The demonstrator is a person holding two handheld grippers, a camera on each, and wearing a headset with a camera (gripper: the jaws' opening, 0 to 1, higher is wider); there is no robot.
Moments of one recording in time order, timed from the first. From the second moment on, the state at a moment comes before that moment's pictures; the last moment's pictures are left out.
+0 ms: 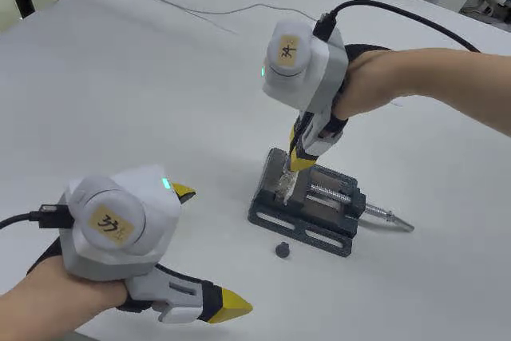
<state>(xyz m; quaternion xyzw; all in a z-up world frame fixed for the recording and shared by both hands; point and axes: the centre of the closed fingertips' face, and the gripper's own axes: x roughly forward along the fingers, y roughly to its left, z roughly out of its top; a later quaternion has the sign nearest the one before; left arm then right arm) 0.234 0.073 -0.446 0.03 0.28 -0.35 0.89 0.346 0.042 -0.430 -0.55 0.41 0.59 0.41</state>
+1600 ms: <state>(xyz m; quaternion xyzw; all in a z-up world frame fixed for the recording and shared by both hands) 0.239 0.073 -0.443 0.03 0.28 -0.35 0.89 0.363 0.040 -0.430 -0.57 0.32 0.64 0.41</state>
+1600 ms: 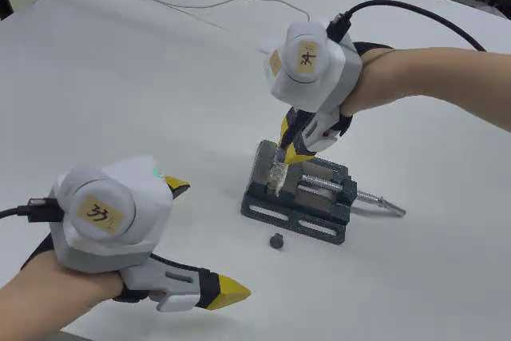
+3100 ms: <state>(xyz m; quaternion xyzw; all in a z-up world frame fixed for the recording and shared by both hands) 0.244 0.068 -0.456 0.01 0.30 -0.36 0.88 0.356 0.042 -0.429 -0.51 0.35 0.65 0.44</state>
